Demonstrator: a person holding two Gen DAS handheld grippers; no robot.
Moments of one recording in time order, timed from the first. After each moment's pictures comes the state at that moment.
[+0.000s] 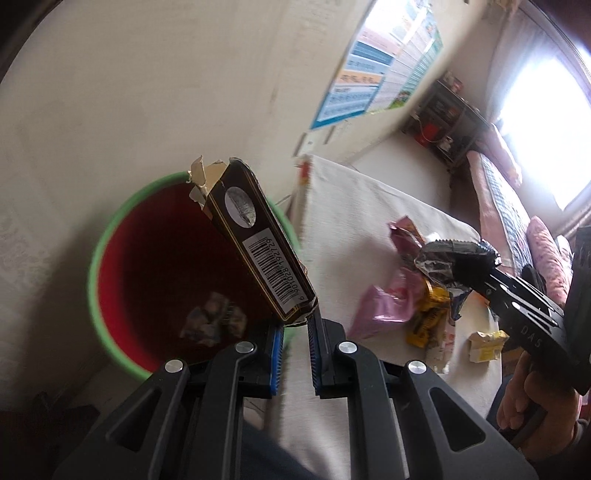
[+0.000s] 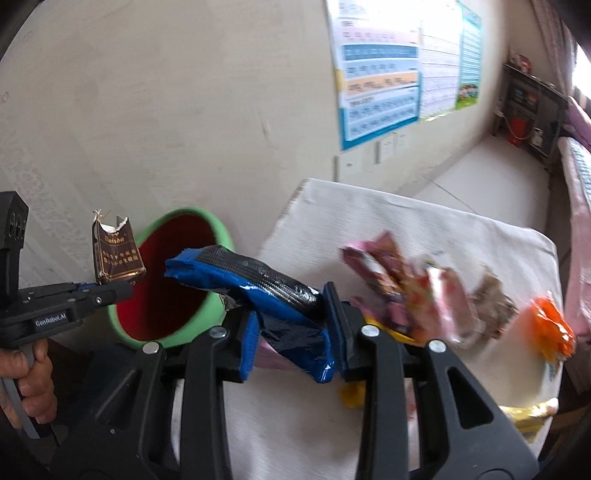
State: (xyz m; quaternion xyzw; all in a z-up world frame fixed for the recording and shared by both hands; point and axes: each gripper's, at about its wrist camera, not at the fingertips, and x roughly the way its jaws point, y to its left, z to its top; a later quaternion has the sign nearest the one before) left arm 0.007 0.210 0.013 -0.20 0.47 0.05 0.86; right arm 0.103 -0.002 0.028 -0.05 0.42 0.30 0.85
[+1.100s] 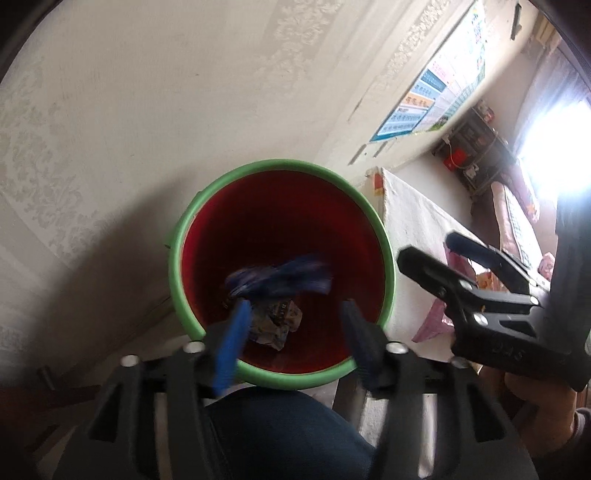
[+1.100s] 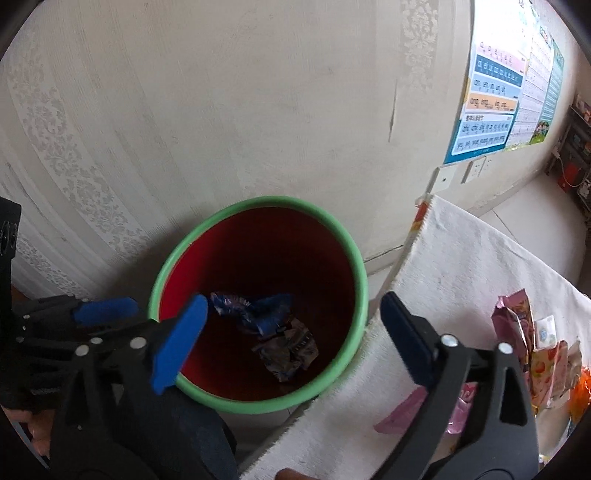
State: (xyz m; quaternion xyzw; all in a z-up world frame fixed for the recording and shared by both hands) left arm -0.031 0.292 -0.016 -0.26 0.46 0.10 0.85; right arm 0.085 0.154 0.006 -0.13 0.43 0.37 0.81
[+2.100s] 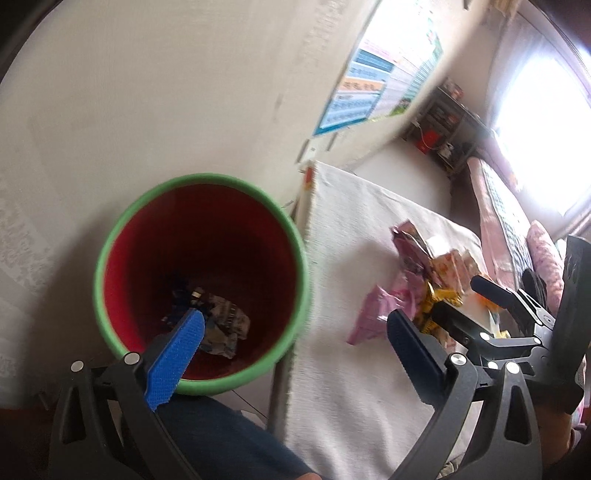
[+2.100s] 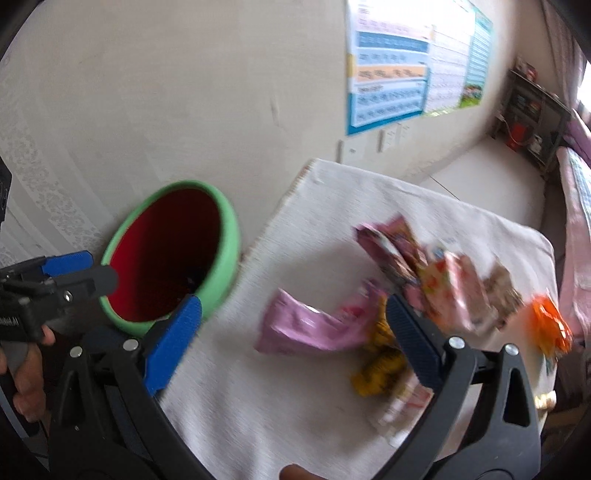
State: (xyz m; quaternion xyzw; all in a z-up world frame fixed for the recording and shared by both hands) left arm 0.006 0.196 0.010 -0.20 0.46 0.05 0.87; right arm 0.088 0.001 0.011 -0.09 0.43 0.28 0.85
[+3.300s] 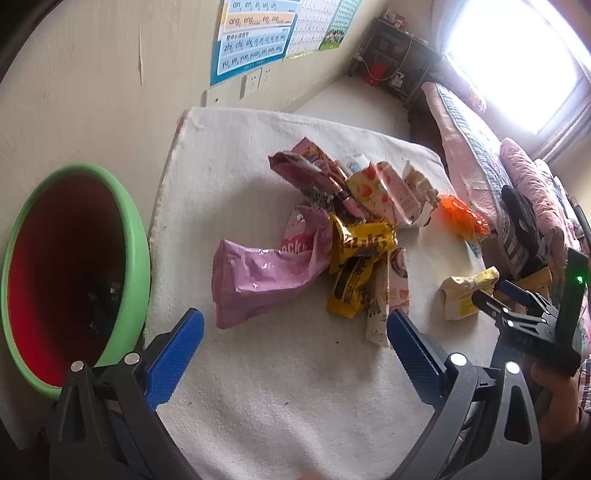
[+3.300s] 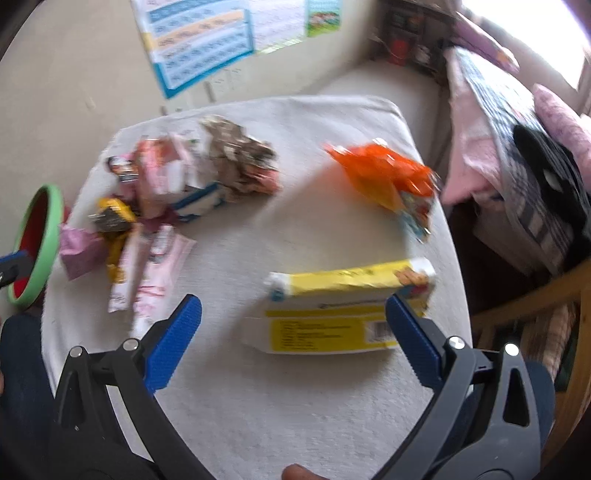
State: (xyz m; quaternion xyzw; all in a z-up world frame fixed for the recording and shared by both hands) left arm 0.066 0.067 -0.027 -0.13 0.53 -0.05 0.84; right arm 0.098 -0.232 -0.052 -0.01 0.52 0.06 0.85
